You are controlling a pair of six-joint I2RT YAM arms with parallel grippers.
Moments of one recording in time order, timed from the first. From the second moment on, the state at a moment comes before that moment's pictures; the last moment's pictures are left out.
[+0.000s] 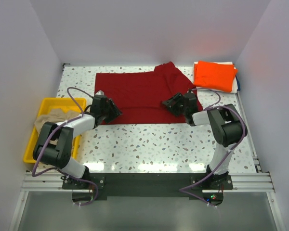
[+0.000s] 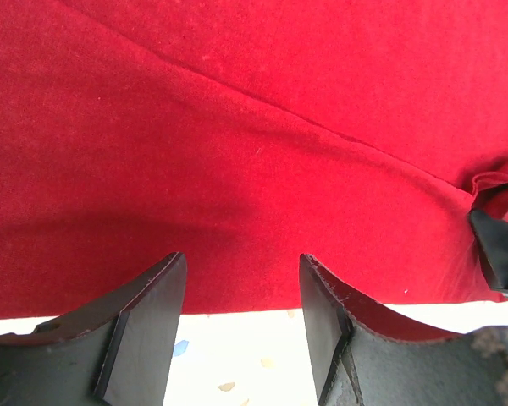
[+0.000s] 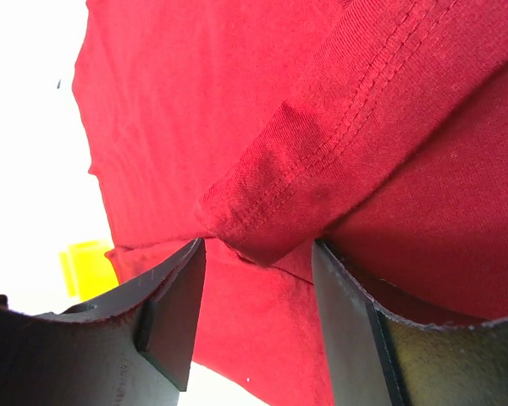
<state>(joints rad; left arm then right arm) -0.26 1.54 0.73 0.01 0.06 -0.83 0.29 1.88 0.80 0.56 -0.18 1.07</state>
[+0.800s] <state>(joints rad) -0.26 1.56 0.73 0.01 0.06 -0.82 0.29 1.98 1.08 0.40 -0.11 0.98</state>
